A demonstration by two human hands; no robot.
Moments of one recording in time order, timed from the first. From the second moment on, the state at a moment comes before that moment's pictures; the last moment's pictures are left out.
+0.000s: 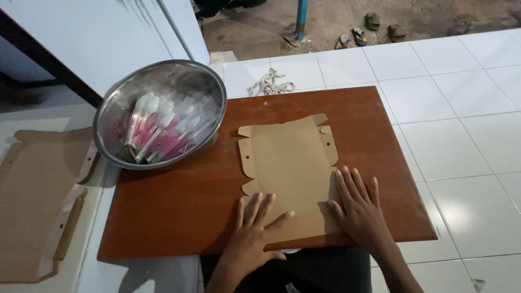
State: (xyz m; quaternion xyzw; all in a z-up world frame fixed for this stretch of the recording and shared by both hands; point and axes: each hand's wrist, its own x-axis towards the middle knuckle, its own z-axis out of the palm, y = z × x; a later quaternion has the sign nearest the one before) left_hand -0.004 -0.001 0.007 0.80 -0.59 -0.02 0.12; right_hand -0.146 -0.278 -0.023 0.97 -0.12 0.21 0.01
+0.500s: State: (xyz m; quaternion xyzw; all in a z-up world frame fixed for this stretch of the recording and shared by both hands) left_hand 0.012 -0.003 0.057 0.77 -0.50 -0.30 0.25; right_hand -0.166 -0.262 0.014 0.98 0.07 0.12 -0.15
